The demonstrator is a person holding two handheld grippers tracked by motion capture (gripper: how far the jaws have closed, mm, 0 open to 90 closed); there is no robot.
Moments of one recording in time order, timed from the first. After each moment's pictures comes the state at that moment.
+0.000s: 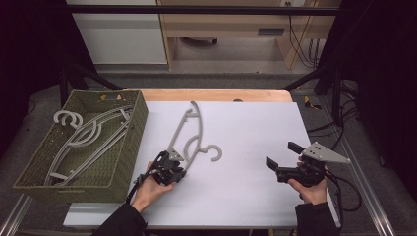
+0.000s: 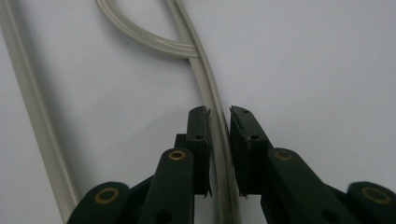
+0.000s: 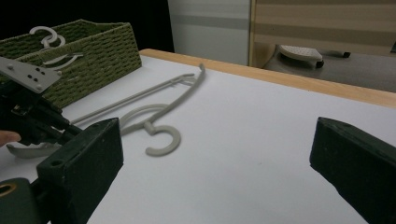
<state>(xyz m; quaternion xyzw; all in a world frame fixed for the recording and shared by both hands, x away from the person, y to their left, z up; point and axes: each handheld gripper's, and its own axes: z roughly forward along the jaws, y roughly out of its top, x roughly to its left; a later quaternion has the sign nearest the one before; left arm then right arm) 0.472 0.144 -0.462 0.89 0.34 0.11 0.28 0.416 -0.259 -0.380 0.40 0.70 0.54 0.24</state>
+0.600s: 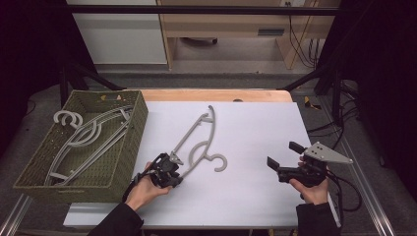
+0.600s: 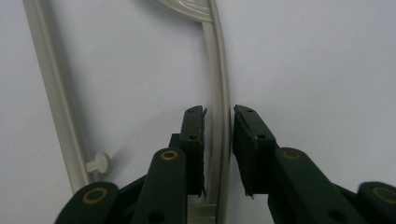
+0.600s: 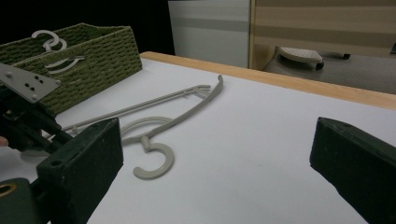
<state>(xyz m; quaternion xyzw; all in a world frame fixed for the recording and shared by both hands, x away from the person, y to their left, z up) 0.469 0.146 -0.455 0.92 0.32 0.08 0.22 0.415 -0.261 -0.378 0.40 0.70 0.54 0.24</state>
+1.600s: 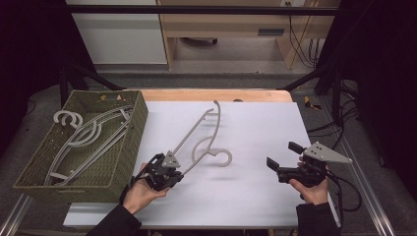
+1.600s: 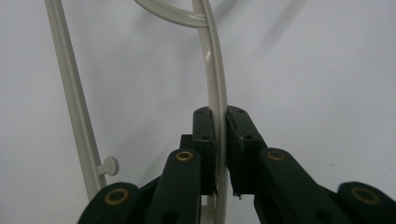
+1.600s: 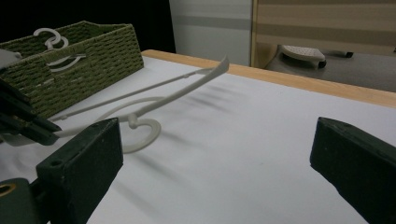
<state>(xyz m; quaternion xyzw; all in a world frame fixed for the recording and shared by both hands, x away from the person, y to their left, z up) 0.442 0.153 -0.416 0.91 0.27 0.11 0.30 0.415 -0.261 -0.379 0.40 0.70 0.54 0.24</state>
